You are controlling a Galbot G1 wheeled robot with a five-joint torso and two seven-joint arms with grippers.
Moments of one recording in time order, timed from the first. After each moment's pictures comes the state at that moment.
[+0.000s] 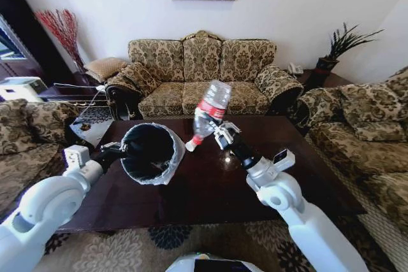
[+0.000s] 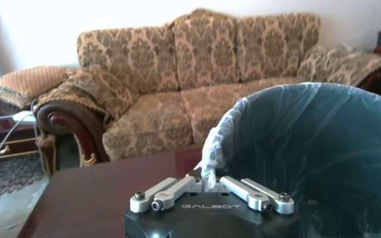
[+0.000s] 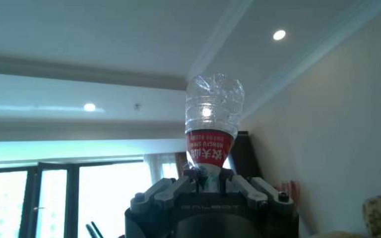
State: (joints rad) left arm 1.64 -0.64 -1.01 -2.36 -1.07 0.58 -0.30; right arm -0.91 0.98 0.06 2.25 1.01 0.01 -0.36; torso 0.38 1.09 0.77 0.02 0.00
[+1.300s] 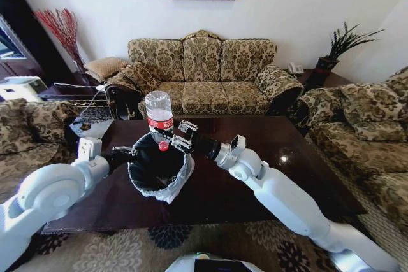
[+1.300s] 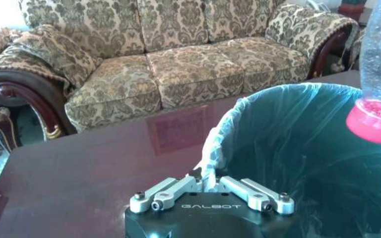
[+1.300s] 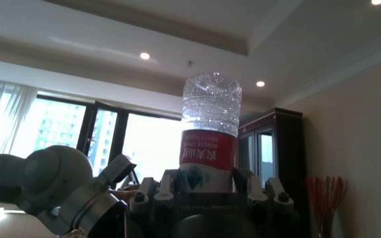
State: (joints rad) left arm 1.66 -0.44 -1.05 -2.41 -1.37 0.68 -0.40; right arm -0.56 1.06 -0.26 1.97 0.79 0.09 -0.43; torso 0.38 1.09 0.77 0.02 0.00
